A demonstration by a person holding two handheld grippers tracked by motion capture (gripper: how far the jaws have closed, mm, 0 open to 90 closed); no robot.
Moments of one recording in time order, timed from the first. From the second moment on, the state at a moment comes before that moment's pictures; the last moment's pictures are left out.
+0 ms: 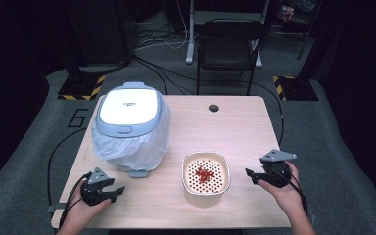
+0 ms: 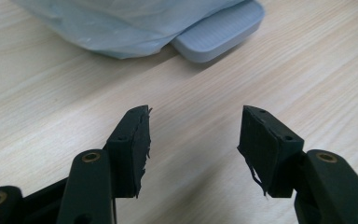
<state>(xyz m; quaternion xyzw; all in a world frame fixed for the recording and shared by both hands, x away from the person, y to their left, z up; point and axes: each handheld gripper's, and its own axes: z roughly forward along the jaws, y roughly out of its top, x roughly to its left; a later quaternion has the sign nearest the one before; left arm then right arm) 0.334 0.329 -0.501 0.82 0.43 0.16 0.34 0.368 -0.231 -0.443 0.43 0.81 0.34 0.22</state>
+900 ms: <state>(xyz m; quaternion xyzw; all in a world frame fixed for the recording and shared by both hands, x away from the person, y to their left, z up) 0.347 0.352 -0.523 0.77 0.48 0.18 0.36 0.371 -0.239 -0.514 0.48 0.78 0.35 0.20</state>
